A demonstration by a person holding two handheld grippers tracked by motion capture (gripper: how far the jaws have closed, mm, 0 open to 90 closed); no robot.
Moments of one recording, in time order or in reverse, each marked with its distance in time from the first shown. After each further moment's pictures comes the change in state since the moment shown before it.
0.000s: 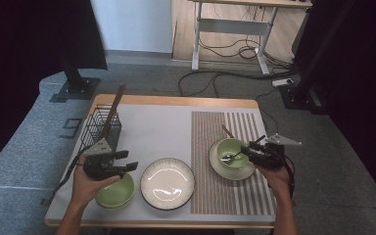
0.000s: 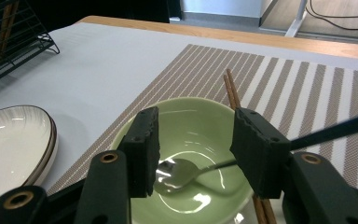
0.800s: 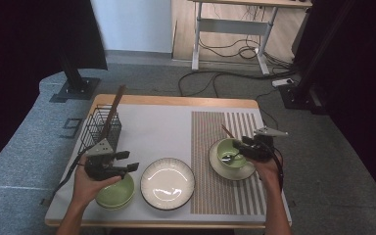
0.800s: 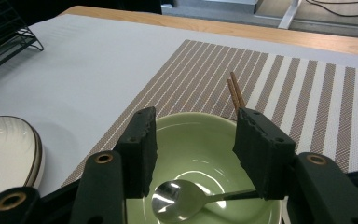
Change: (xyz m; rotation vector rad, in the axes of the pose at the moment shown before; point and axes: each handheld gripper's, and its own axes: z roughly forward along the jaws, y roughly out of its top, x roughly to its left) left arm 0.000 0.000 0.002 0.008 -0.007 0.005; right arm 0.010 0.018 0.031 0.060 -0.038 0.010
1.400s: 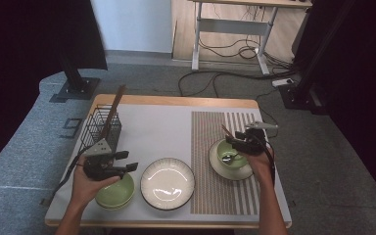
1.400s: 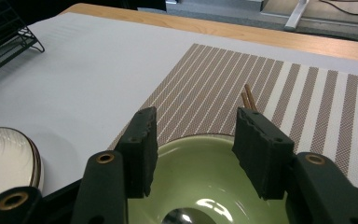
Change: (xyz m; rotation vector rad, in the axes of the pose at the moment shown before) left arm 0.000 0.000 -0.003 -0.006 -0.005 -0.001; right arm 0.008 0.015 0.024 0.019 0.014 -0.011
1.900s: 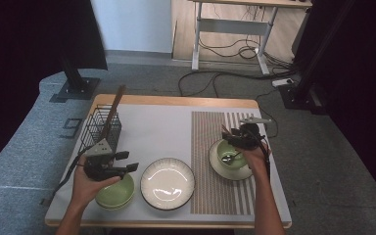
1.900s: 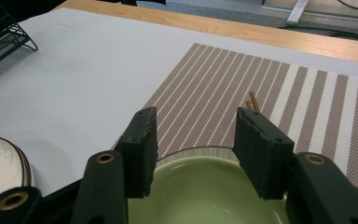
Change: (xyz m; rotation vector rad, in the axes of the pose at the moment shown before) left arm 0.000 0.000 0.001 0.003 0.001 0.001; right arm 0.001 0.012 0.019 0.032 -0.002 -0.001
